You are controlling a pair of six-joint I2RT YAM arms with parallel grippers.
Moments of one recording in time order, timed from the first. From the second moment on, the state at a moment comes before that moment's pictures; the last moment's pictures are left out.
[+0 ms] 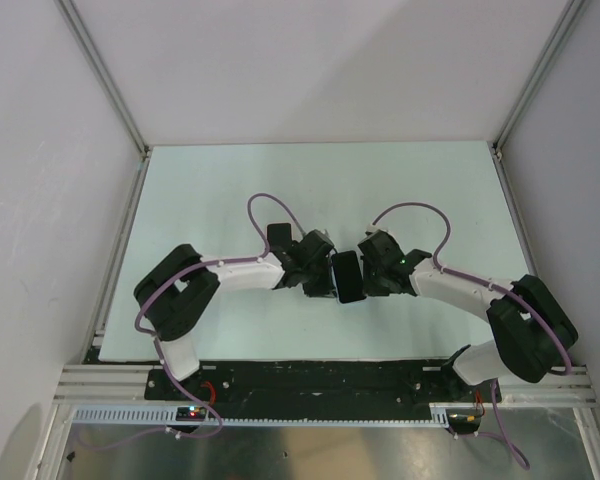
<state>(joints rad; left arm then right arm) -0.88 1.77 1.01 -0.21 0.10 -0.92 0.68 1.43 0.77 -0.42 0.11 0.62</state>
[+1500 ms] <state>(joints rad) -0.88 1.80 1.04 -0.23 0.11 -0.92 0.77 1.54 0.81 -0.27 0.12 0.71</state>
